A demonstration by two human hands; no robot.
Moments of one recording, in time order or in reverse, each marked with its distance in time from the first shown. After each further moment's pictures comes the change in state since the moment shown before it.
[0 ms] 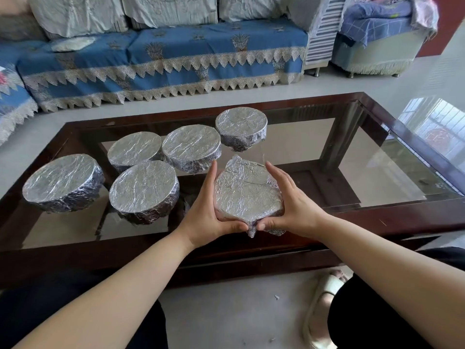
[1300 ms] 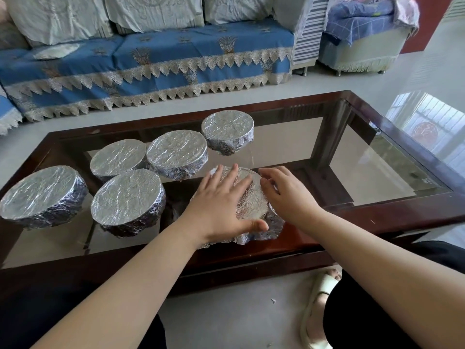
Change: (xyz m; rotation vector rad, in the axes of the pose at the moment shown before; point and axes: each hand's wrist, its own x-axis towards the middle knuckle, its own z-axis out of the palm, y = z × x) left_hand 0.037 0.049 0.018 1.019 -0.310 -0.005; right_hand 0.019 -0.001 -0.008 -0.134 0.307 0.197
